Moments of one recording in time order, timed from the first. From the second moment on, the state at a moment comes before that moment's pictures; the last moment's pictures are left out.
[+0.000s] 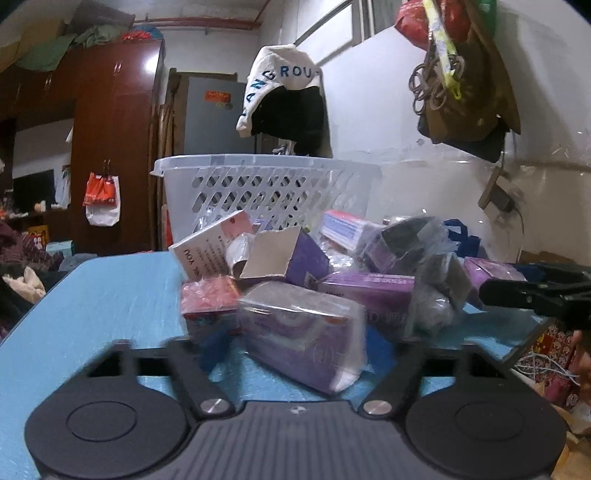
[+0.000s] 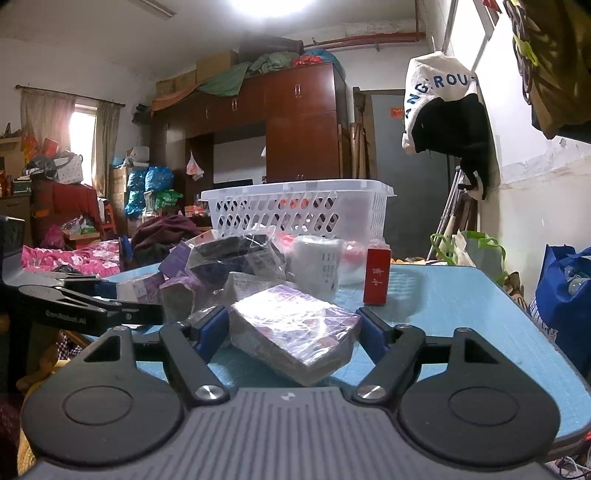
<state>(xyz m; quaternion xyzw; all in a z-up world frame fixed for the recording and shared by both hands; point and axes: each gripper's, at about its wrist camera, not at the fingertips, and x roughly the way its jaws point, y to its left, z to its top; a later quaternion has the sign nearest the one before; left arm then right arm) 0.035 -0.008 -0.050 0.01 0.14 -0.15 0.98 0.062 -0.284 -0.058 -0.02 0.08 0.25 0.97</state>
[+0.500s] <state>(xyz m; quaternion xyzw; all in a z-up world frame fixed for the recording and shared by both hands) 0.018 0.010 -0.033 0.00 0.10 -0.12 0.99 0.062 -0.291 -0.050 -0.01 0.08 0.23 0.97</state>
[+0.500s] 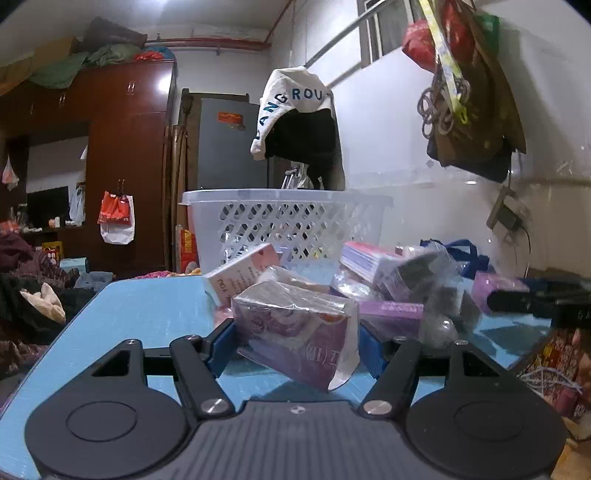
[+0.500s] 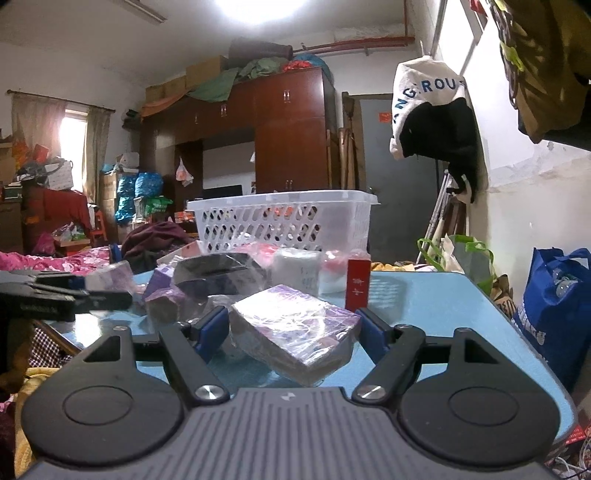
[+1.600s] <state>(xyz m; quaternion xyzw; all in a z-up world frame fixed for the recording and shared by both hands) 0.062 0.033 0.050 -0.06 0.06 -0.13 0.99 0.094 -0.298 0.006 0.00 0.05 0.21 0.98</state>
